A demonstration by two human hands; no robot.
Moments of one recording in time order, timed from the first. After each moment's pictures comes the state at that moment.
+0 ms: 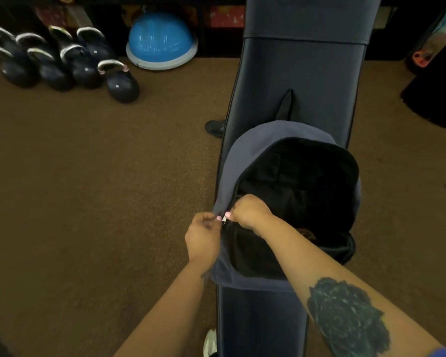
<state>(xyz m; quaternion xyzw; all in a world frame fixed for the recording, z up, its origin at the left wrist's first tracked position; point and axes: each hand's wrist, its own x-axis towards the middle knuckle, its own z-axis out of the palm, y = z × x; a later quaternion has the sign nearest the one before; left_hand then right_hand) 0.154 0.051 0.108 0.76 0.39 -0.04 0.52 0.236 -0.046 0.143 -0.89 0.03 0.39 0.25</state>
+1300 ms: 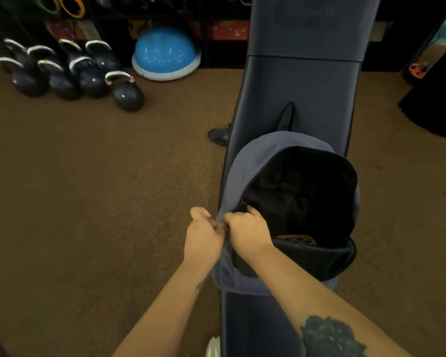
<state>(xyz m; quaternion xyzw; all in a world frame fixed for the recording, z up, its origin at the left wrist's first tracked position) 0.150 0.063 0.160 0.84 0.24 -0.06 0.49 0.188 -0.041 0.165 -0.95 -0.24 0.15 0.12</state>
